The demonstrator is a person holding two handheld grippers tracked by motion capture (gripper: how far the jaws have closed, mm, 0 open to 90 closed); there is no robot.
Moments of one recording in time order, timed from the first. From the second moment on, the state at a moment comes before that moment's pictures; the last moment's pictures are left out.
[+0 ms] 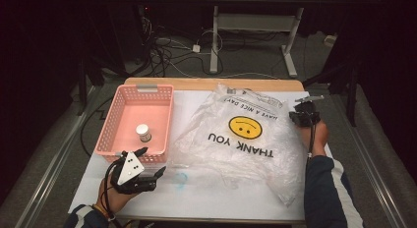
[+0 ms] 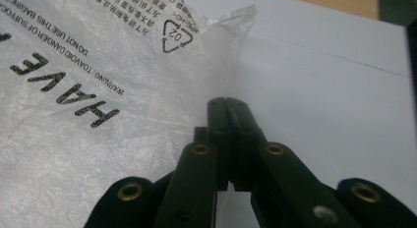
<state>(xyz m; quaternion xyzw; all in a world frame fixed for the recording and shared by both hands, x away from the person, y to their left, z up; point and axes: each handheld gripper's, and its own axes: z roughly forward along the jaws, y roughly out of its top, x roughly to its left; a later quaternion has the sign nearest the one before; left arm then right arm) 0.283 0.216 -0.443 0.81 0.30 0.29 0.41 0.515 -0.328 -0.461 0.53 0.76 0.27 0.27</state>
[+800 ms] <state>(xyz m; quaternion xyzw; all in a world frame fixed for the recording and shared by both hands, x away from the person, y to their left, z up) 0.285 0.213 -0.445 0.82 0.29 0.28 0.40 0.465 -0.354 -0.451 0.53 0.75 0.28 0.29</state>
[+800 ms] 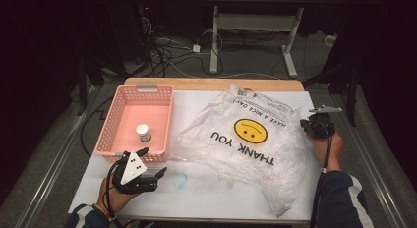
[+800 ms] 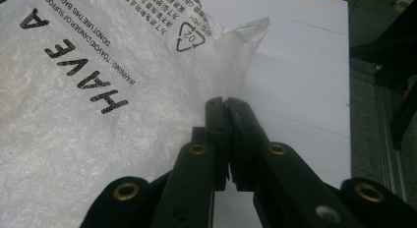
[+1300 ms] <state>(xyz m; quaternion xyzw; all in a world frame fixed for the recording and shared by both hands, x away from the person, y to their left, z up) 0.282 0.211 -0.445 0.82 0.29 0.29 0.39 0.403 -0.296 -0.396 0.38 0.79 0.42 0.25</state>
